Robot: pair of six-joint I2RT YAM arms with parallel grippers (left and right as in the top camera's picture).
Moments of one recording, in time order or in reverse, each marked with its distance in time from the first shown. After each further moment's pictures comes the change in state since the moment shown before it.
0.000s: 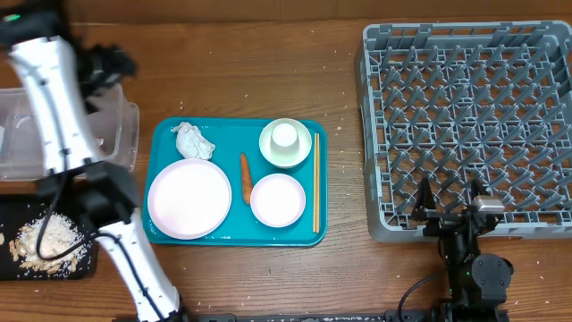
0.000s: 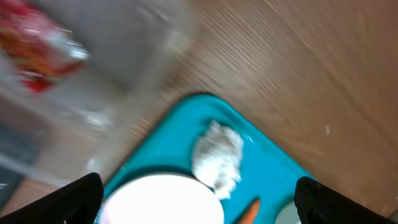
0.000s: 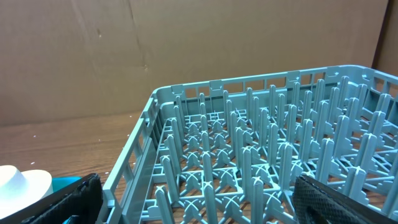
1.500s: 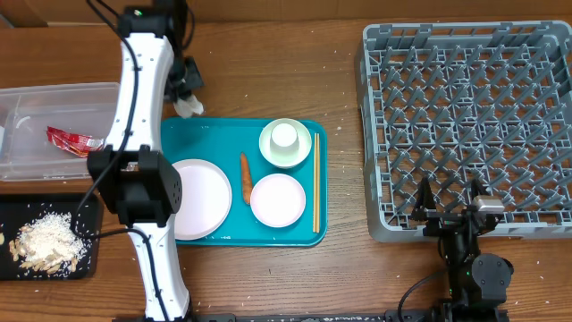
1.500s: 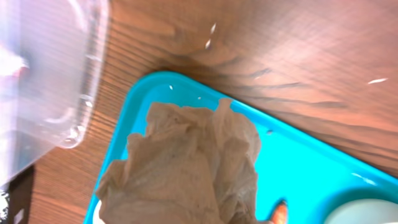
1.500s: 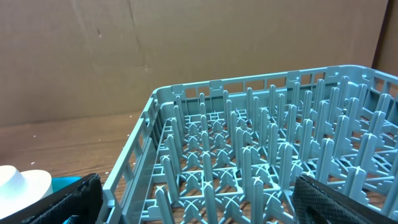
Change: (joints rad) left arm -0.271 -0.037 -0.271 0.153 -0.256 0.010; right arm 0.000 0.000 0.000 0.001 0.000 0.000
